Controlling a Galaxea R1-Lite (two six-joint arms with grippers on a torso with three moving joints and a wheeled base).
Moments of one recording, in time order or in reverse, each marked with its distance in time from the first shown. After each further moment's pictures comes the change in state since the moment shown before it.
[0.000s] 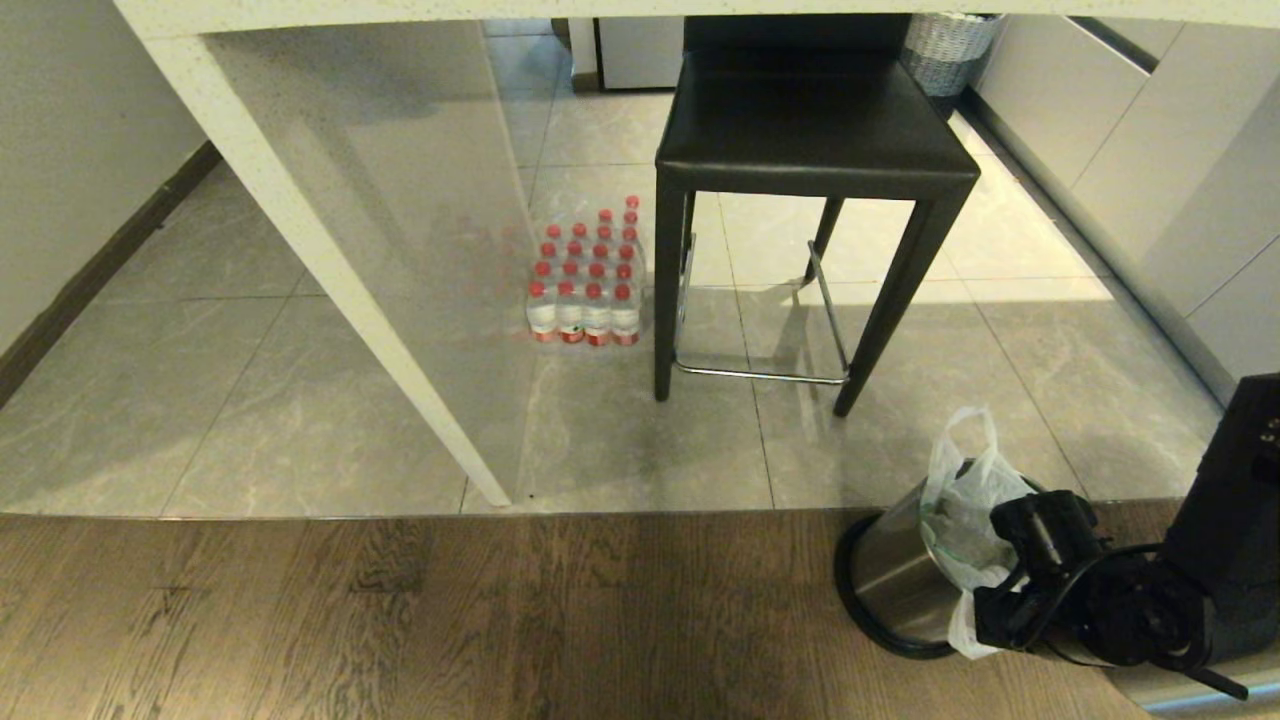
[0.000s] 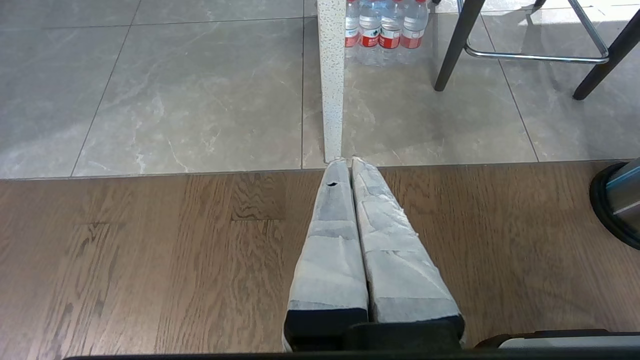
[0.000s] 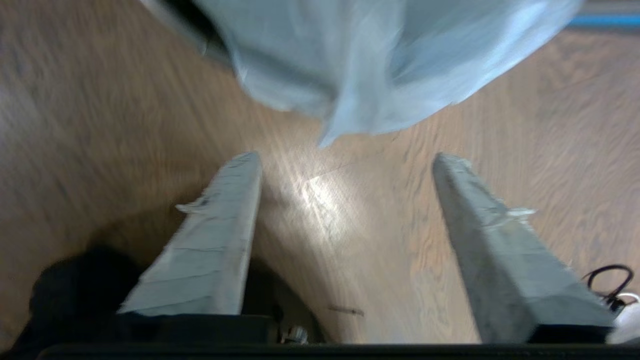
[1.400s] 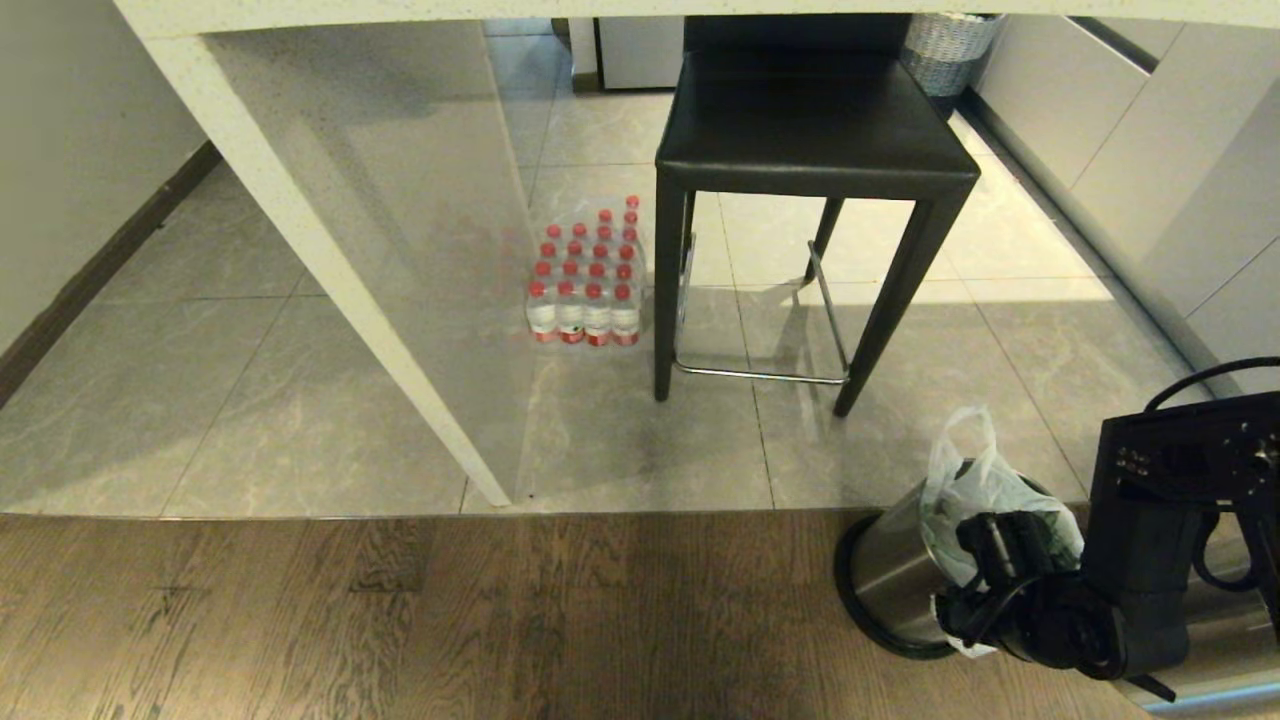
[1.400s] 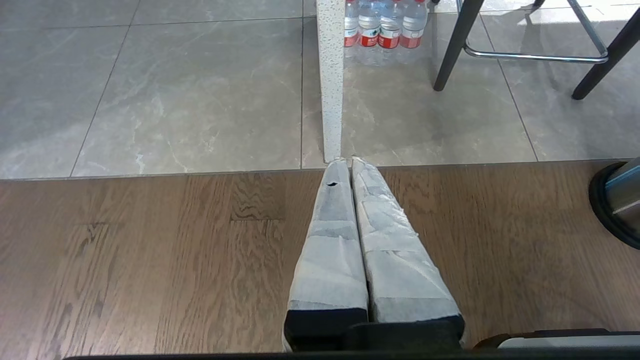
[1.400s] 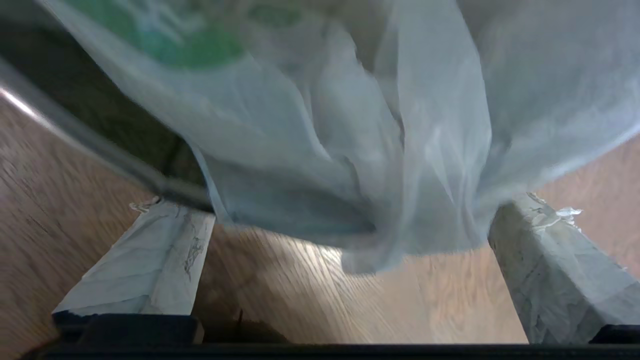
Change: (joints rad) left arm 0.000 0.000 0.000 0.000 0.000 0.000; right arm -0.021 0.278 -0.070 -0.288 -0.067 -0.001
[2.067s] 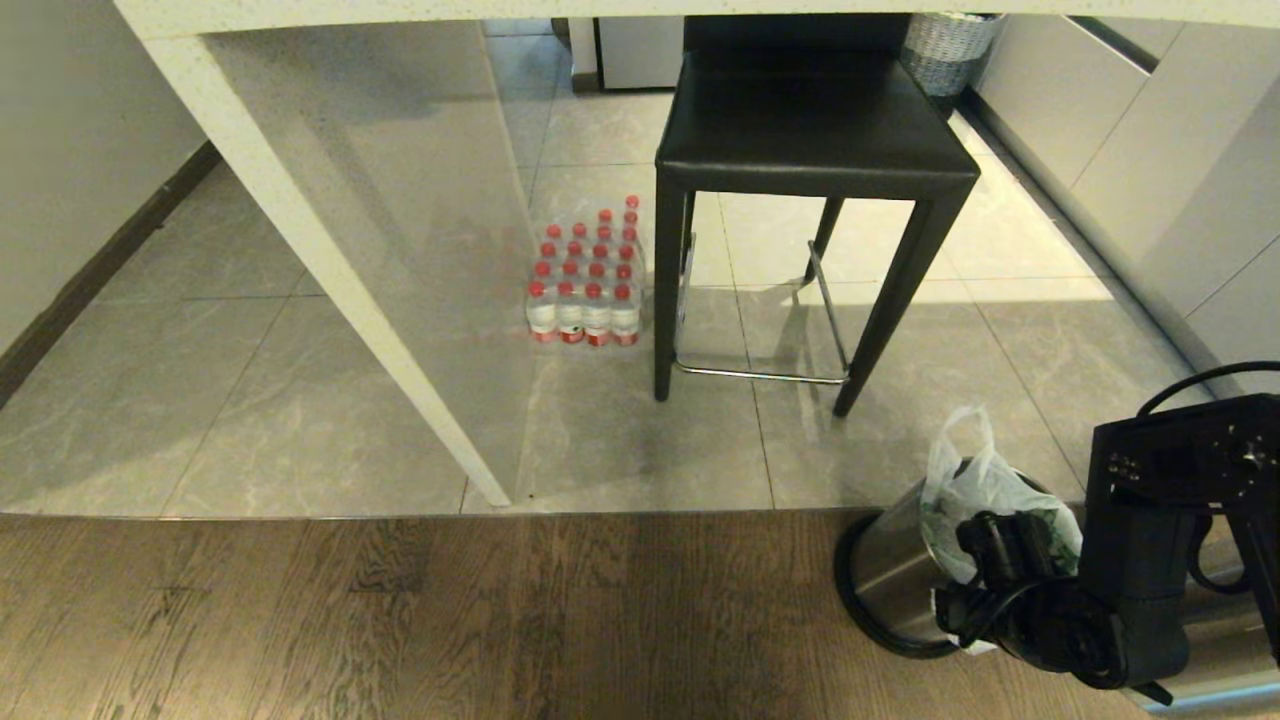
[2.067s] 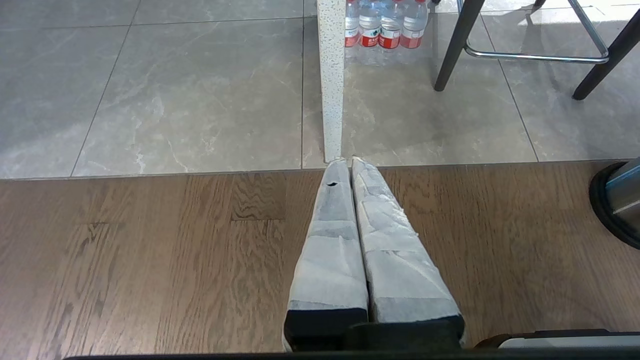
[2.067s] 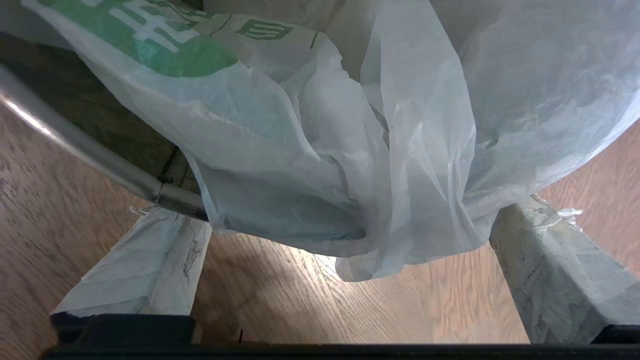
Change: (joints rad) left arm 0.000 0.000 0.000 0.000 0.000 0.000; right arm 0.001 0.016 0.015 -0.088 -0.042 0.000
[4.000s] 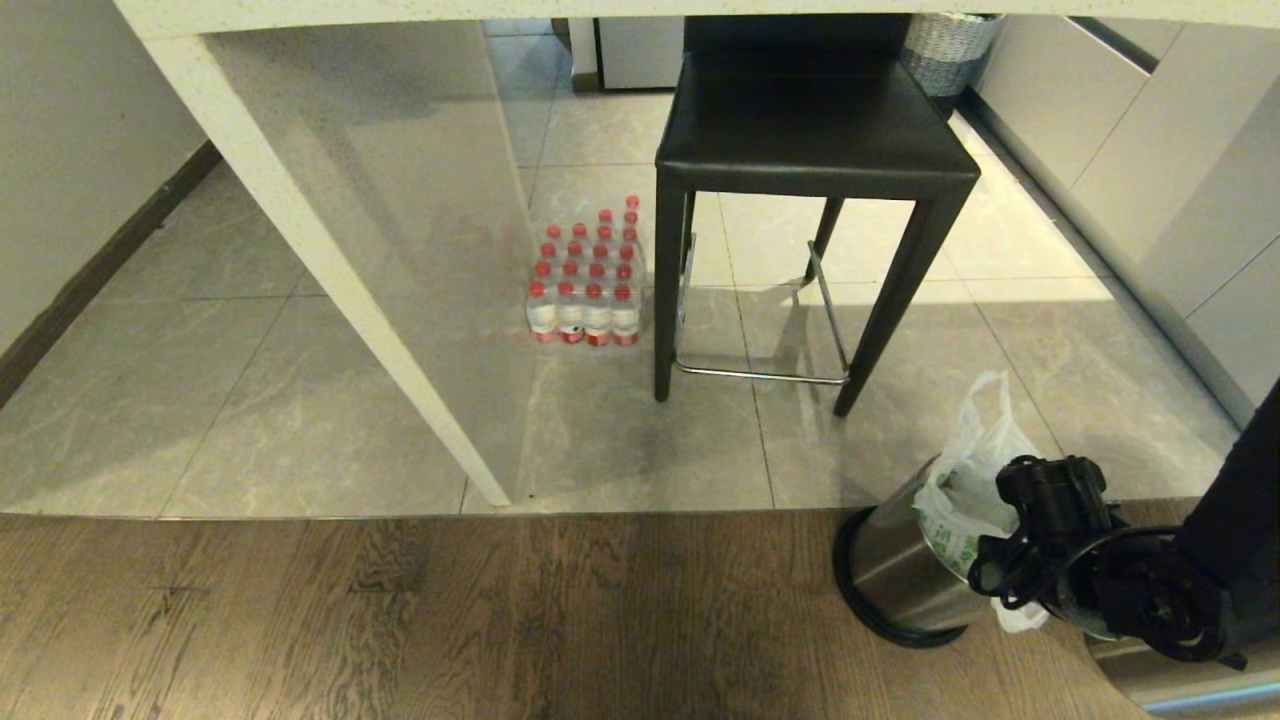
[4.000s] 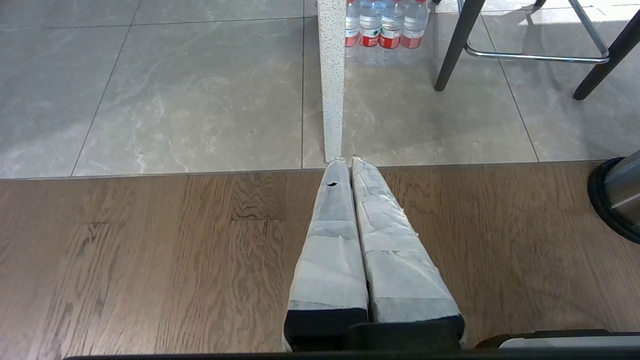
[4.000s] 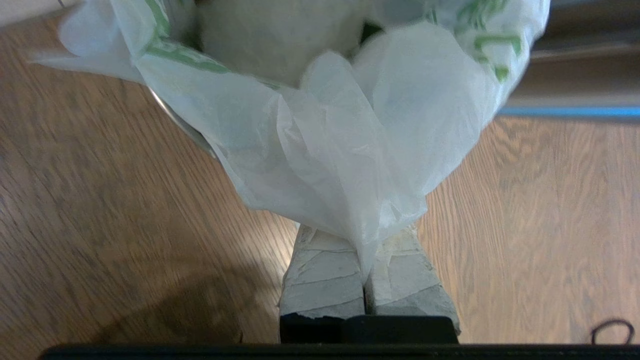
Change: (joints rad) left arm 0.000 0.000 0.000 0.000 0.000 0.000; right arm 0.046 -0.371 0.024 0.256 -0.066 -0.017
